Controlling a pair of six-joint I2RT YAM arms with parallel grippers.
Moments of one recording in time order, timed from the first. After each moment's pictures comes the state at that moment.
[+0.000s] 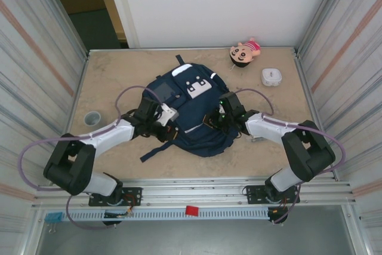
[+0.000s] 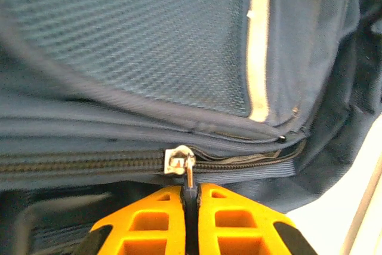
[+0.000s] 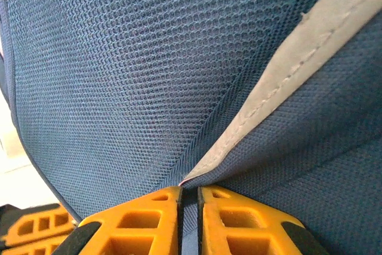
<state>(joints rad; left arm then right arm) -0.53 1.43 0.73 -0.33 0.50 0.06 0.58 1.53 0.77 -0.08 -0.32 1.06</state>
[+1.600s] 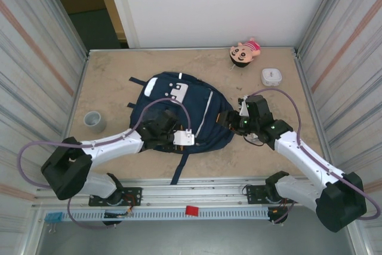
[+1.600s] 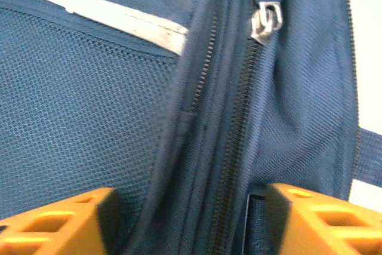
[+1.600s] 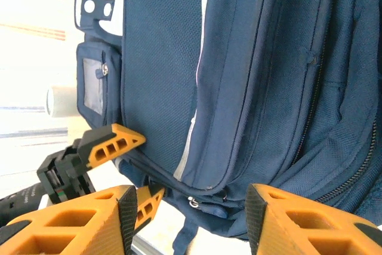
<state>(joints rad) -0.83 1.38 0.70 -0.26 0.02 0.85 0.47 1.03 0.68 -0.38 -0.37 0.85</state>
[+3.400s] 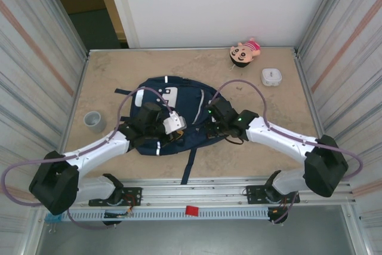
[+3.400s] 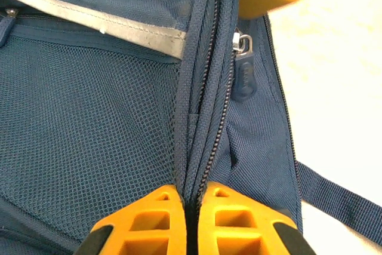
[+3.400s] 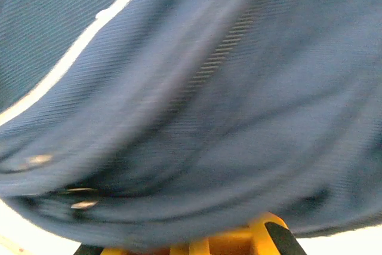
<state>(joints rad) -0.65 1.21 0.64 -0.17 0.39 0.50 0.79 1.34 0.92 -0.59 0.03 0.58</state>
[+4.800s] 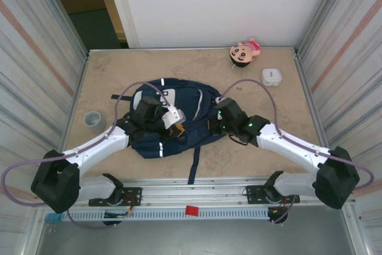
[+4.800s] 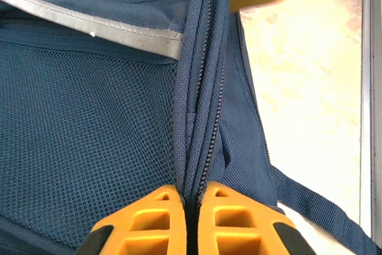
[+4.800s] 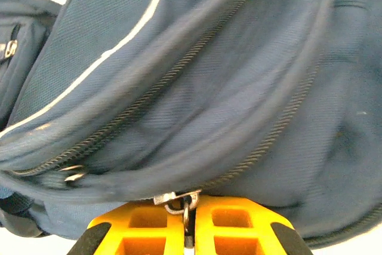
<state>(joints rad) -0.60 1.24 0.72 -0.24 0.51 0.38 0.73 1.20 0.82 -0.44 0.03 0.53</state>
